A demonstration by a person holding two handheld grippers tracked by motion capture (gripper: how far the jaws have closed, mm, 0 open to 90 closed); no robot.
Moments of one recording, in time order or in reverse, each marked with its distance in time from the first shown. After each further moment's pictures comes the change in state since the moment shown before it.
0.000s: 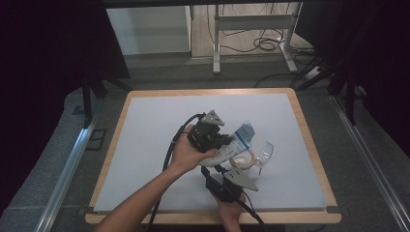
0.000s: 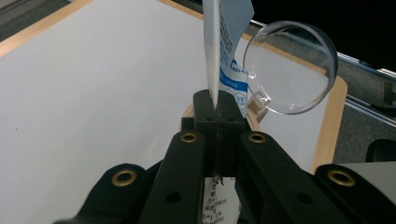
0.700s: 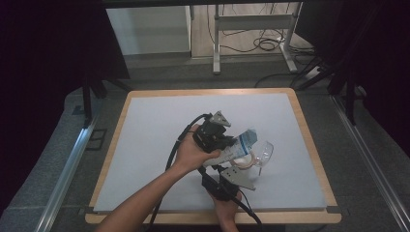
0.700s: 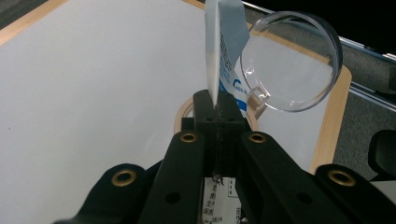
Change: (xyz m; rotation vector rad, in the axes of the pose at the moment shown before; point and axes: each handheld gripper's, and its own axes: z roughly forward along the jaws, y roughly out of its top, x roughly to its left) left arm -0.007 0.008 0.010 0.057 0.002 0.025; right arm 0.010 0.008 0.005 -0.045 0.017 0.009
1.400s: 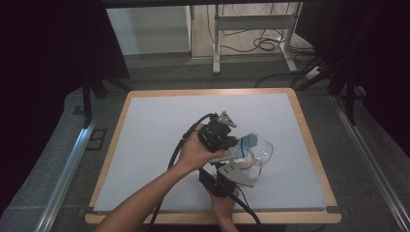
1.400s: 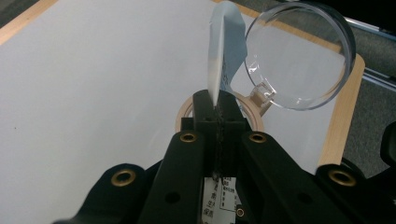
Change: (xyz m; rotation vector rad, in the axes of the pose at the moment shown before) left arm -0.004 0.008 0.006 0.062 0.023 0.035; right arm 0.007 0.012 0.008 -0.040 0.011 -0.007
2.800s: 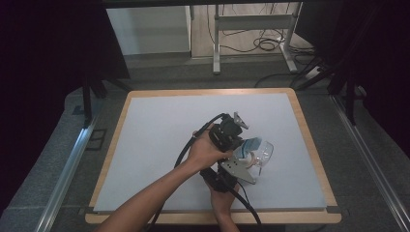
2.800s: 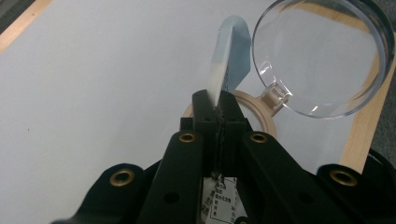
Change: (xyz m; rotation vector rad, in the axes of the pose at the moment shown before) left arm -0.011 0.019 0.020 0.099 0.067 0.052; right arm -0.002 0.014 0.004 -0.058 -0.032 0.037
